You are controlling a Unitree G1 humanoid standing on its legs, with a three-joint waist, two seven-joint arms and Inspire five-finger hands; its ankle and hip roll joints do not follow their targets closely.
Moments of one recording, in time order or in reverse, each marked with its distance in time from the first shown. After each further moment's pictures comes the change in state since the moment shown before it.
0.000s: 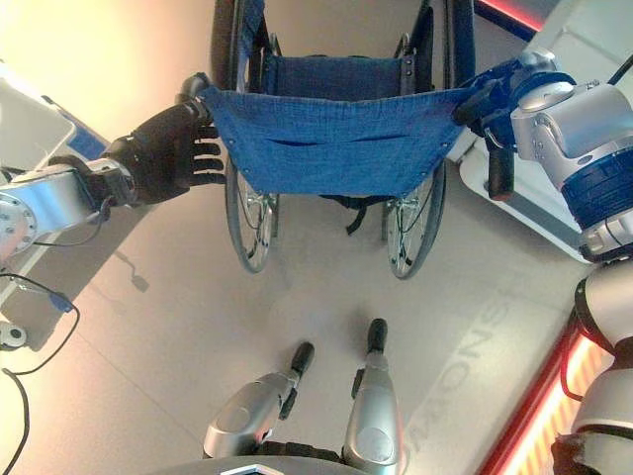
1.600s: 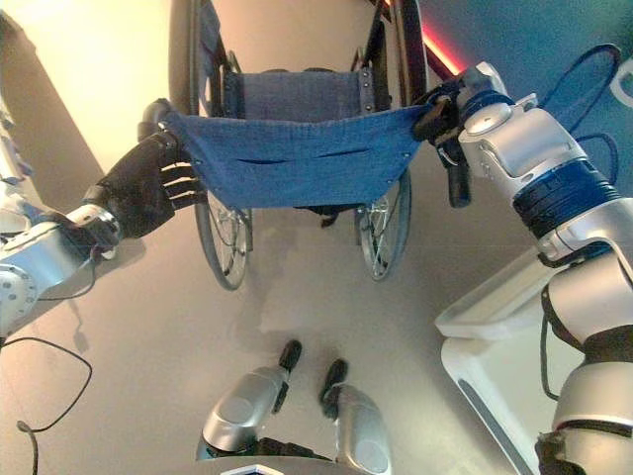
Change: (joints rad) left arm 0.457 -0.128 0.371 -0.193 0.155 -0.124 -0.069; right arm 0.025 0.068 0.033 -0.033 -0.052 -0.069 -0.012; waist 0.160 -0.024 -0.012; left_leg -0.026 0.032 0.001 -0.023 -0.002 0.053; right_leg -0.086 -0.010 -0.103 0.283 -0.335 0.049
